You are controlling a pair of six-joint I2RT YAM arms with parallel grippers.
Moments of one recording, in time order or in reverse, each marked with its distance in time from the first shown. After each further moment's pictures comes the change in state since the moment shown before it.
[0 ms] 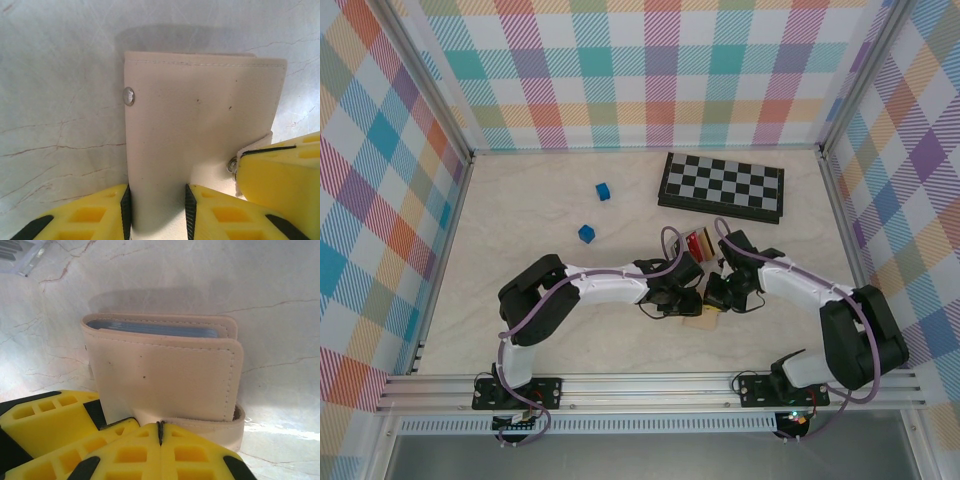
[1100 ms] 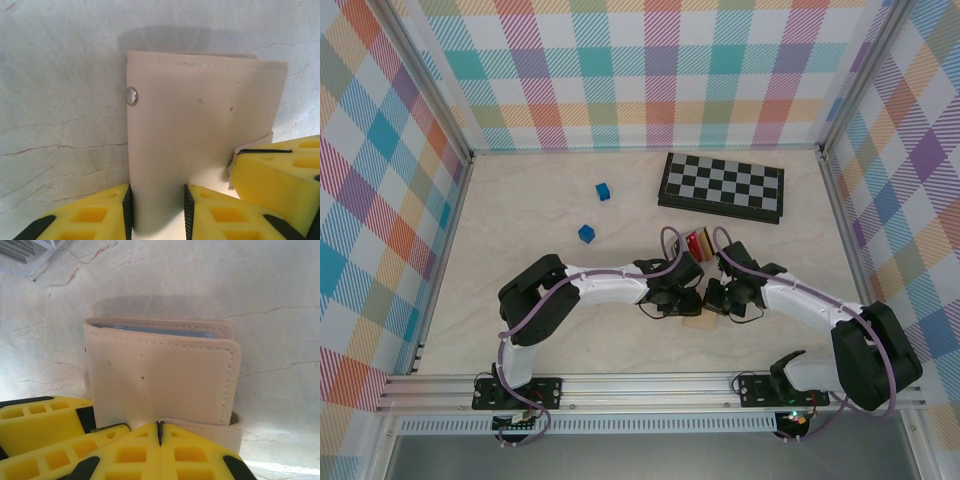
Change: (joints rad) left arm 0.000 0.000 -0.002 0.001 0.000 -0.008; right arm 0.076 -0.095 -0.110 0.115 0.116 0.050
